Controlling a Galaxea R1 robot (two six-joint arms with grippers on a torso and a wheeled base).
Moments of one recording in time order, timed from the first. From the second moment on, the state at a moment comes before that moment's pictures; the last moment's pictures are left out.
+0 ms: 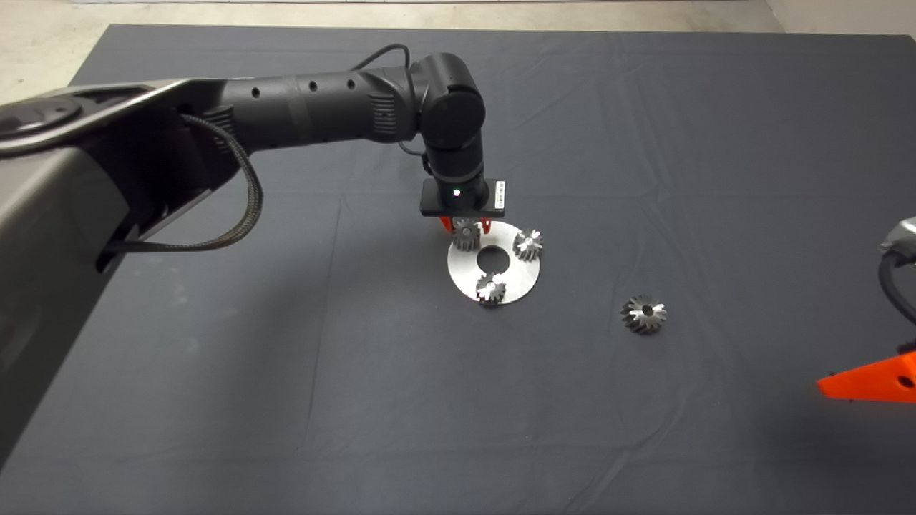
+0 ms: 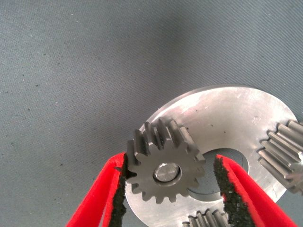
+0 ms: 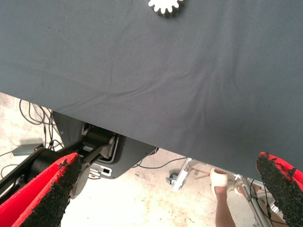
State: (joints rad) left arm -0.42 2.96 -1.62 0.30 1.32 -1.24; right arm 0.85 1.84 -0.35 0.16 -1.43 1.26
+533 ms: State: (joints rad) left arm -0.64 2.85 -1.39 0.27 1.31 -1.24; right arm 0.85 1.83 -0.35 0.16 -1.43 1.26
